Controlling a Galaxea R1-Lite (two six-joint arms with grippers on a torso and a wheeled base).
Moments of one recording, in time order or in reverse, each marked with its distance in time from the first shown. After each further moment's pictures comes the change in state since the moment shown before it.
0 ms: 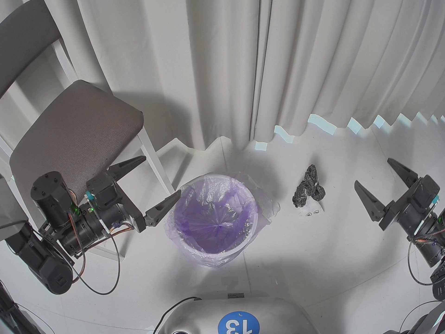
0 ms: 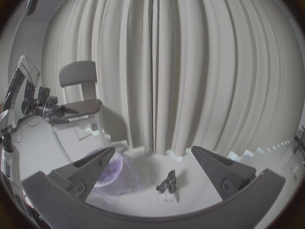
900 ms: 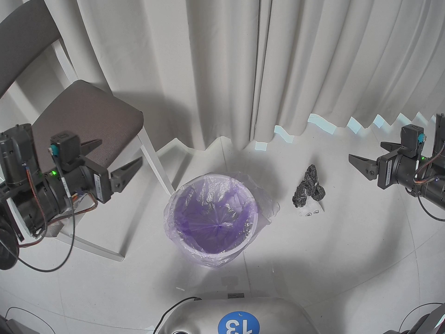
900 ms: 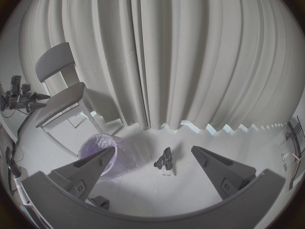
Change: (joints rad) left arm 0.019 -0.439 -0.294 0.967 0.398 -0.086; right arm -0.038 -0.091 -0.610 1.116 -0.105 0.098
